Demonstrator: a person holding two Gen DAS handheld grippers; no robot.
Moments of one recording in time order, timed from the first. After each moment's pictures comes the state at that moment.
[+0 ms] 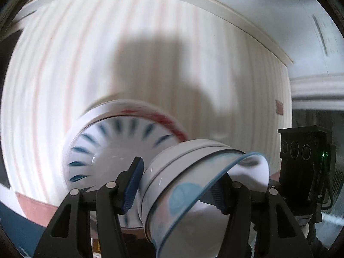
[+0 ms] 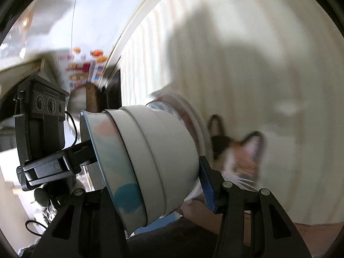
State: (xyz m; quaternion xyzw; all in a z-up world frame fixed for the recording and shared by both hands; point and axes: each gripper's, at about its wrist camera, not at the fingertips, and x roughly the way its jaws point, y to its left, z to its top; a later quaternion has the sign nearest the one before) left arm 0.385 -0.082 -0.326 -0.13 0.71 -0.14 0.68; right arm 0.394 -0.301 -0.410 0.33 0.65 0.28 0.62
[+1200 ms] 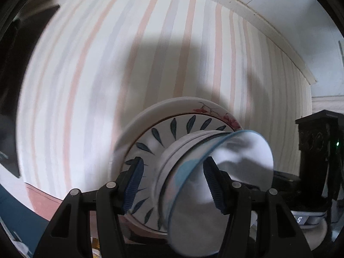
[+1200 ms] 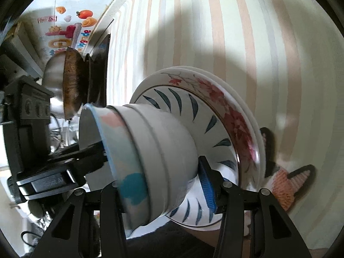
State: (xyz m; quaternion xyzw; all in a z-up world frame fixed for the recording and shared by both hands) left arm 0.366 -0.017 -0.343 -0.12 0.70 -0.07 0.70; right arm 0.429 -0.187 -0.448 0.22 0.71 0.28 0.61
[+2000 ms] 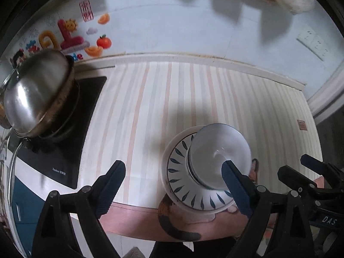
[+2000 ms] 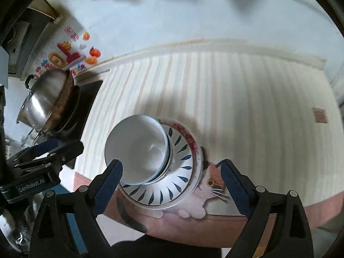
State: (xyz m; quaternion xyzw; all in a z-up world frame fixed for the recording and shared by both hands) left arm 0.263 0.008 -0.211 -0.02 0.53 -0.04 0.85; right arm 0.314 -0.201 -0.265 0.07 0.53 0.10 0.84
